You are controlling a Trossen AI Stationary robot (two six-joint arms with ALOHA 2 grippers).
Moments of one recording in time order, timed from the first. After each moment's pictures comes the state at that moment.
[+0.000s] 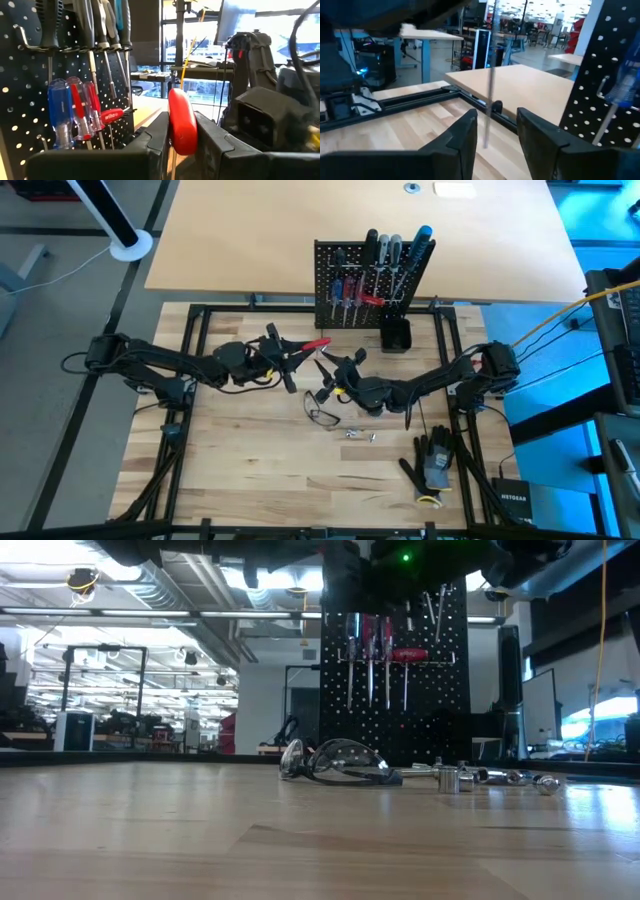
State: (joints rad) left arm 0.00 1.34 0.74 0.78 -0.37 0.05; right arm 0.16 1.72 0.90 0.83 0.91 -0.10
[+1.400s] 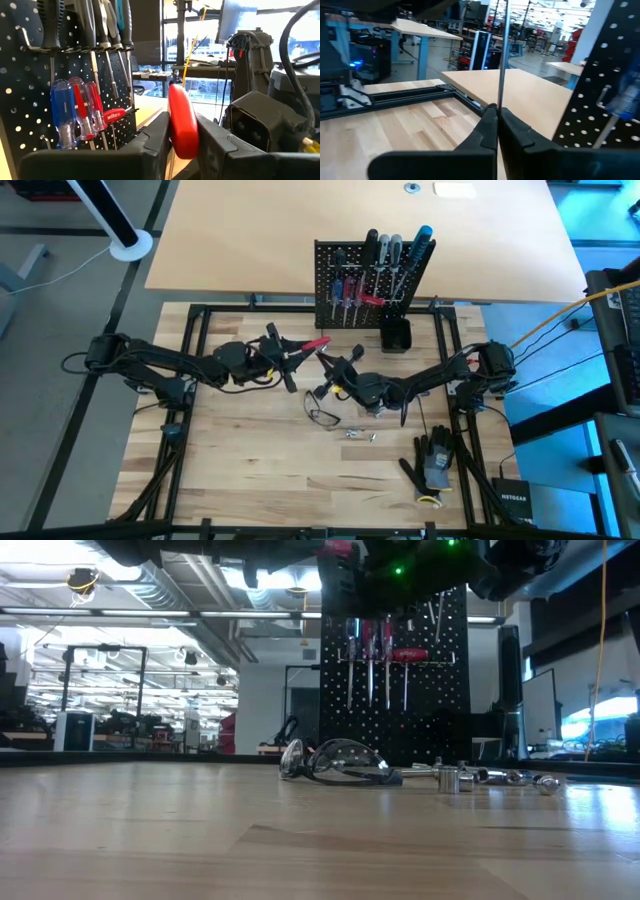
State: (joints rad) left arm 0.00 1.34 0.74 0.77 -0.37 0.07; right arm 0.13 1.75 0.90 0.87 0.87 -0.19
